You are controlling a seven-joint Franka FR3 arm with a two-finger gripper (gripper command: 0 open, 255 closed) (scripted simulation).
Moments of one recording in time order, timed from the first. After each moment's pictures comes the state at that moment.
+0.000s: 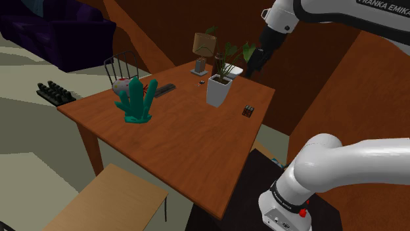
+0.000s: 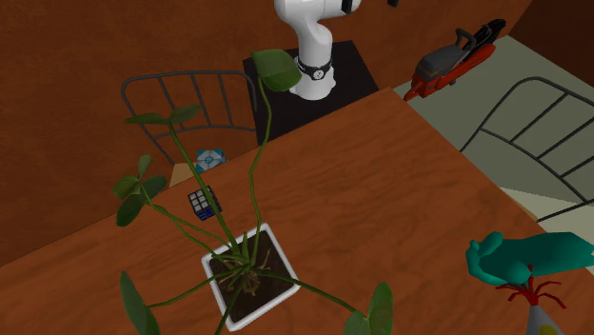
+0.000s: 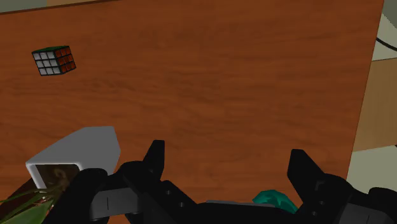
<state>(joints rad) 0.02 -0.81 -0.01 -2.28 -0.06 1.65 -0.14</state>
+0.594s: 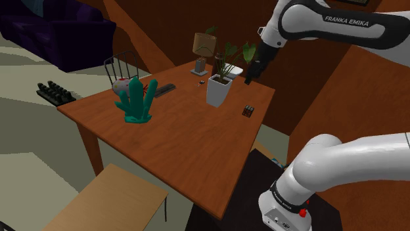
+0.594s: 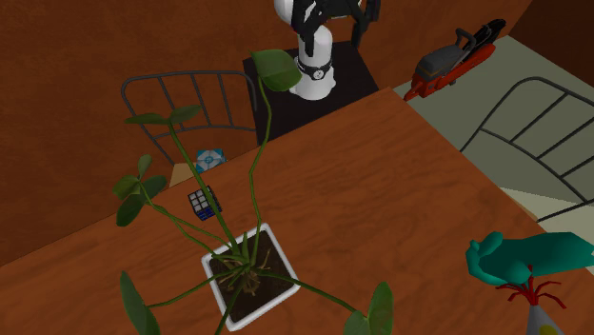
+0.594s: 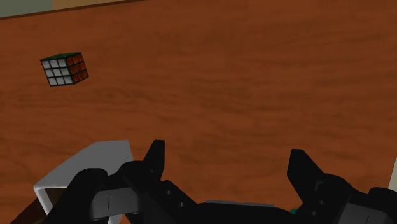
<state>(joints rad) -0.02 -0.72 -0.14 -2.36 -0.12 1.78 -0.25</state>
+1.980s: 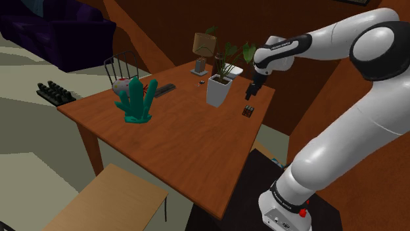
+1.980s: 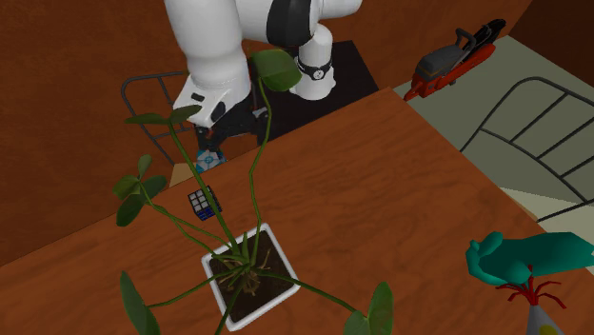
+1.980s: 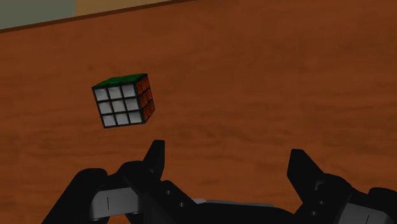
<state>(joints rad) -0.07 -0.15 -0.52 -2.26 -0.07 2.19 -0.64</state>
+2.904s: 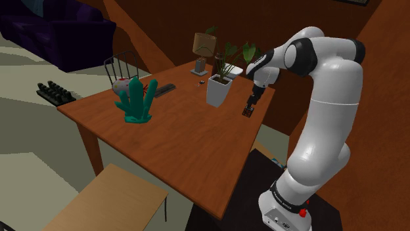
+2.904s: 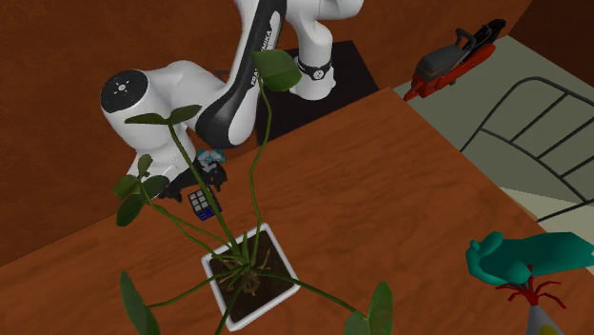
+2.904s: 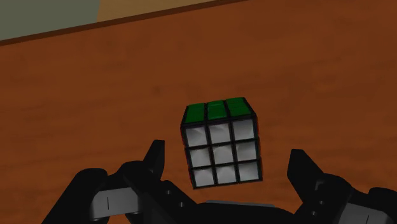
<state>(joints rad) -0.22 0.38 -0.56 -1.97 0.26 2.28 -1.00</state>
